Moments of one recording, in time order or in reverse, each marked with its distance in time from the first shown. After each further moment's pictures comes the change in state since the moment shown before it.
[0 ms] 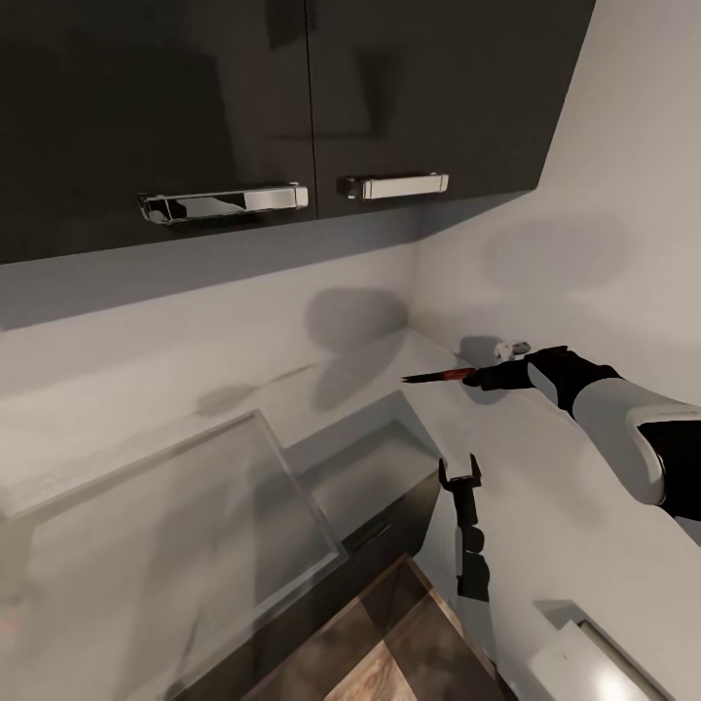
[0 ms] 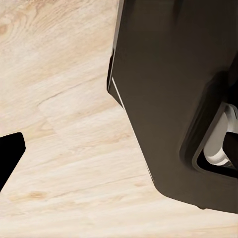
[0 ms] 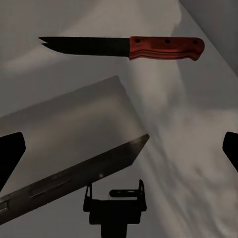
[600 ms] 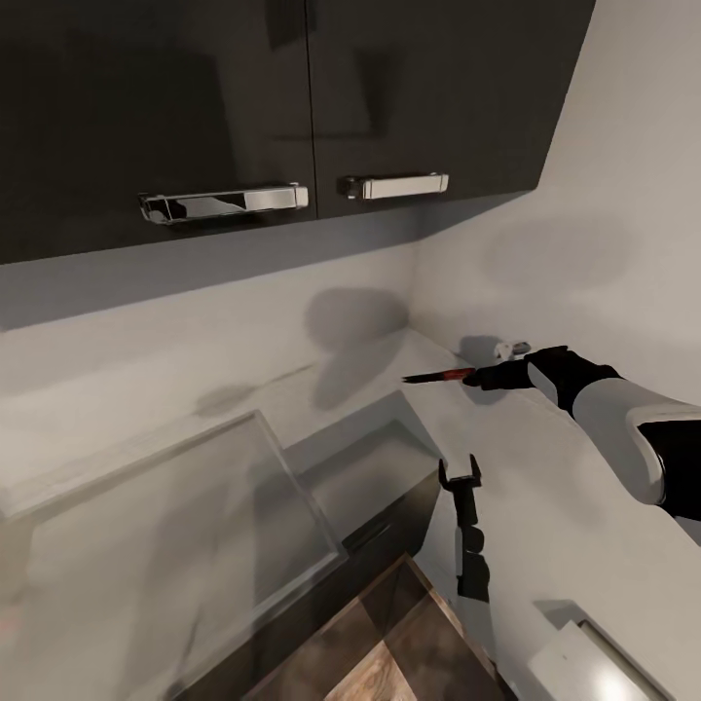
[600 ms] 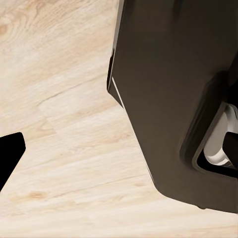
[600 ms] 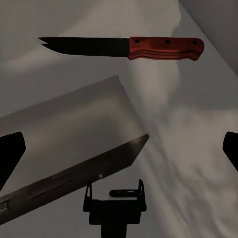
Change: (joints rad) left arm 0.000 0.000 0.000 0.000 0.000 0.000 0.000; right arm 0.000 0.000 0.000 0.000 0.000 0.000 0.000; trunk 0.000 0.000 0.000
